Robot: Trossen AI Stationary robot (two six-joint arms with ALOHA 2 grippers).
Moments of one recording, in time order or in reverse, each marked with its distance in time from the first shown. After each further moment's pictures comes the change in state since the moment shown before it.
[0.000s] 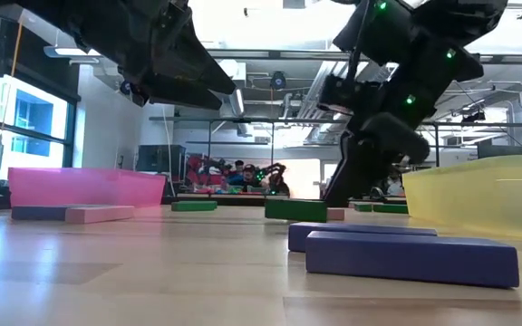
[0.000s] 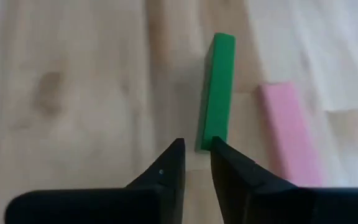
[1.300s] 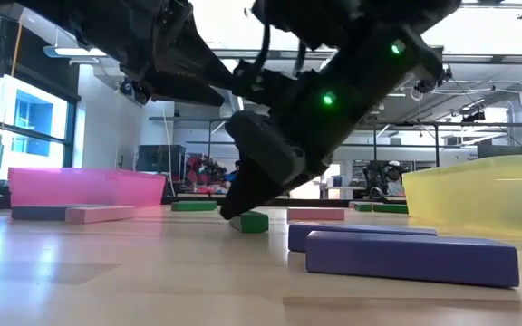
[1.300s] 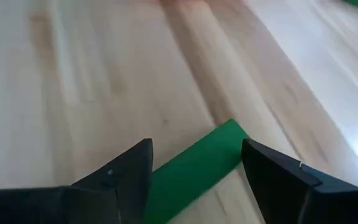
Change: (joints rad) left arm -0.001 0.000 0.000 0.021 0.000 0.016; right arm 0.141 0.377 0.429 -0.003 0.299 0.296
